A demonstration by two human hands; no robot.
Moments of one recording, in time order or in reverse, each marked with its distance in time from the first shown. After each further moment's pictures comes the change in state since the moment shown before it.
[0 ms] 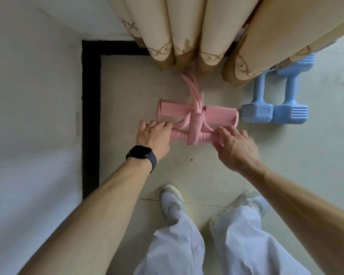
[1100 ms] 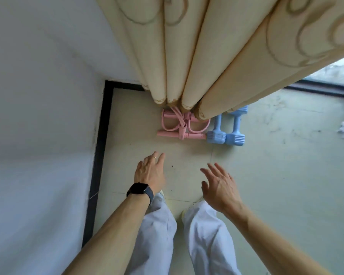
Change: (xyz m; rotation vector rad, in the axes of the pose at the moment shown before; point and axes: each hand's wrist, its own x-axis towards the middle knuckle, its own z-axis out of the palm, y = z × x) left_hand -0.146 0.043 -0.100 -0.291 -0.136 -0.123; right_hand -0.178 -0.033 -0.129 0.013 -0.140 0.033
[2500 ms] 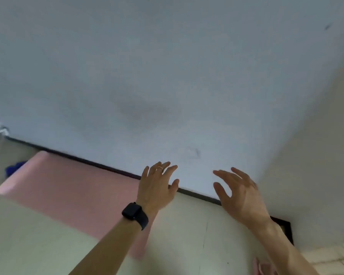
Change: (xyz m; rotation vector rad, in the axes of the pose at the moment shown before) left_hand -0.705 0.211 -0.125 -0.576 0.990 -1.398; right_hand -0.502 -0.202 -0.285 -0.406 0.042 -1.801
